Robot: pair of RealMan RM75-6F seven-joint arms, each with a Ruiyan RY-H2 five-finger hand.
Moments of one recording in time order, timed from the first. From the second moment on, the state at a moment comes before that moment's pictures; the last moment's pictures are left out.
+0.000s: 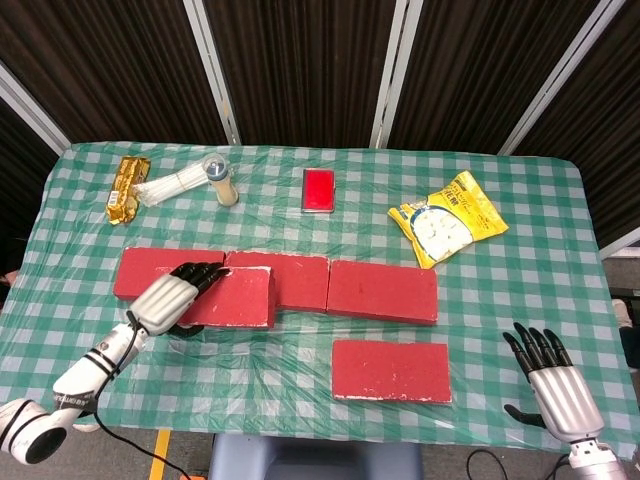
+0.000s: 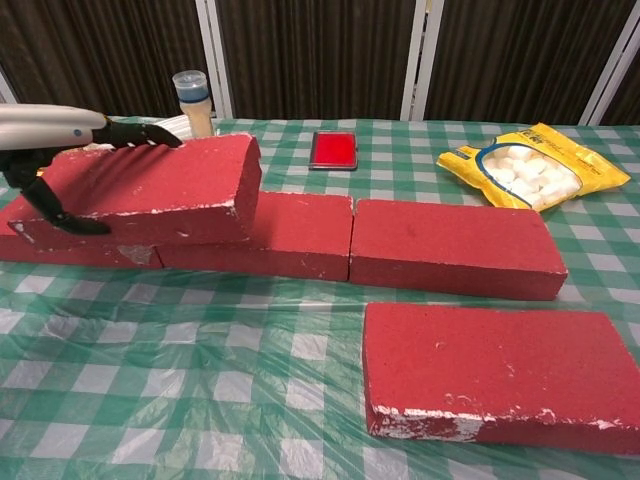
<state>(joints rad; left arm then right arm) -0.73 -1.13 -0.08 -1.68 1.36 0.82 0.07 0.00 -1.10 -0.08 -1.73 -1.65 1.42 -0.28</state>
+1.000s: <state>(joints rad) -0.90 -1.30 -0.10 -1.37 1.32 0.61 -0.01 0.02 -1.13 -0.05 -1.73 -1.55 1.39 -0.35</state>
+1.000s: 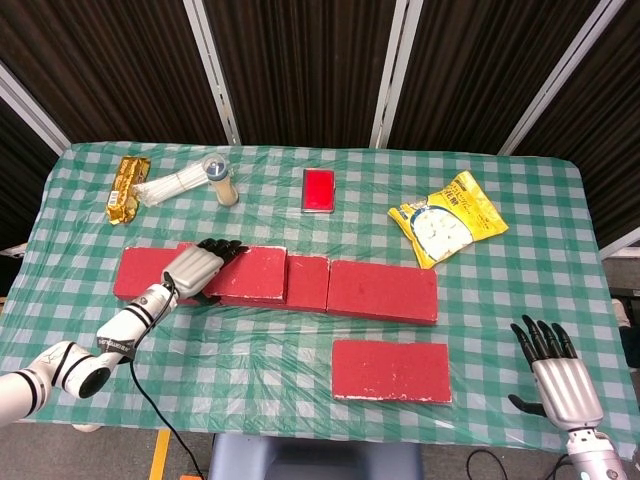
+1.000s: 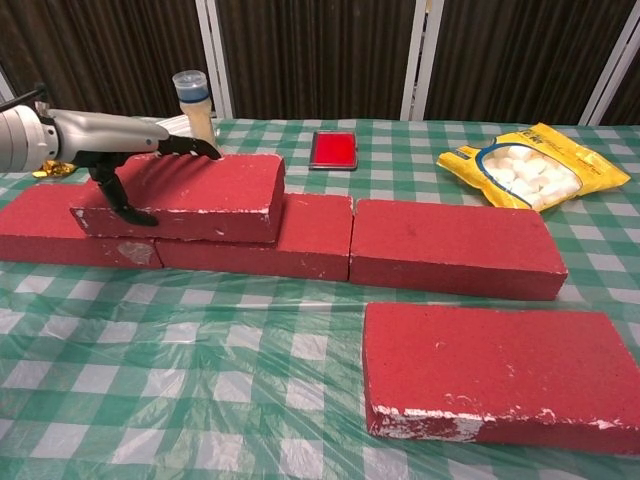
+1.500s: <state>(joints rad) -0.91 -1.28 -0.08 -1.37 1.35 0.61 -0.04 0.02 -1.13 -0.05 -1.73 -1.55 1.40 -0.35</state>
